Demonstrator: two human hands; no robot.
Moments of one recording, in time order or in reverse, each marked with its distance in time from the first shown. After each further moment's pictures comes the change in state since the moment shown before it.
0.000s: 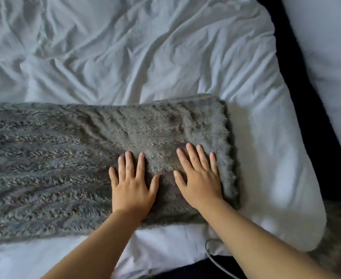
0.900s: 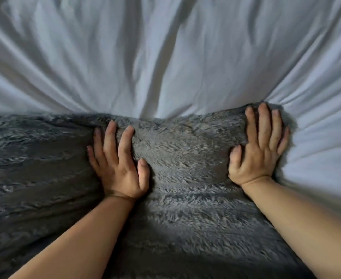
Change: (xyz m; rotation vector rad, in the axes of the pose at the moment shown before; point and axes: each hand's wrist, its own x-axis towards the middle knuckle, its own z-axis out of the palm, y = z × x) left_hand 0.176 -0.048 0.064 -0.132 0.480 -0.011; right_hand 0.192 0.052 0.076 -0.030 0.437 0.083
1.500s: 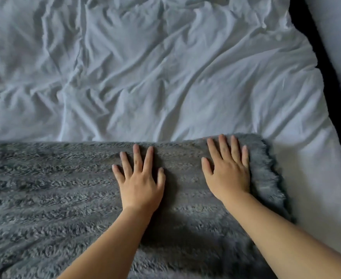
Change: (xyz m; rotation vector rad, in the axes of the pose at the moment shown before) left_hand -0.003 0.015 -0.129 0.033 -0.378 -0.114; right_hand -0.008 -0.071 -0.132 -0.108 -0.351 -0.014
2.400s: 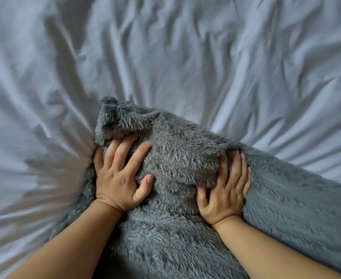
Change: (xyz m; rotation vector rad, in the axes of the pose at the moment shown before) left_hand 0.057 -0.381 0.014 -0.047 0.495 0.123; right_hand 0.009 -0.362 0.128 0.259 0.275 -0.311
